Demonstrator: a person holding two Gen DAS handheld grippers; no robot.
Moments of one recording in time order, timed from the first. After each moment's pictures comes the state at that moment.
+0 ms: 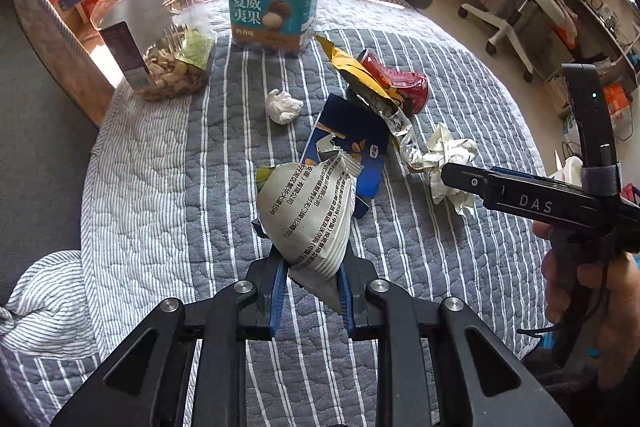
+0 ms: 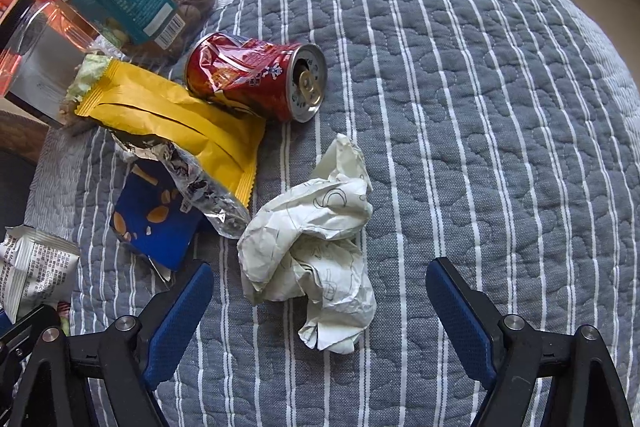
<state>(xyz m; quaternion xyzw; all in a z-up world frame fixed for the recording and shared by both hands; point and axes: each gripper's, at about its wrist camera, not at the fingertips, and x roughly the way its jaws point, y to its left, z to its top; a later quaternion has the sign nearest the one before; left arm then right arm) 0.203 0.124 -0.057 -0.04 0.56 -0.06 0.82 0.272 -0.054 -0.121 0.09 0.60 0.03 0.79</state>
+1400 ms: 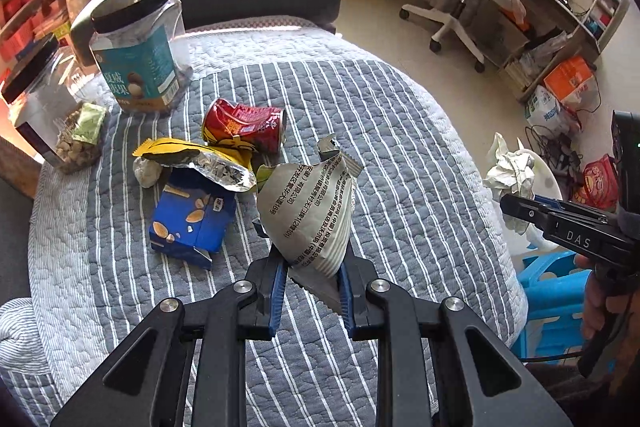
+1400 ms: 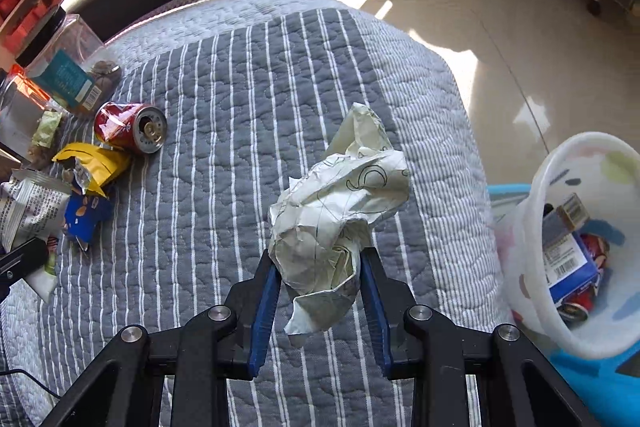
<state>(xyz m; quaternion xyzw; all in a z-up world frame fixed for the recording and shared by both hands) 0.214 -0.009 -0.030 -0.01 0.53 -0.14 0.84 0.187 -0.214 -0.046 0.10 0.56 -0.06 0.82</state>
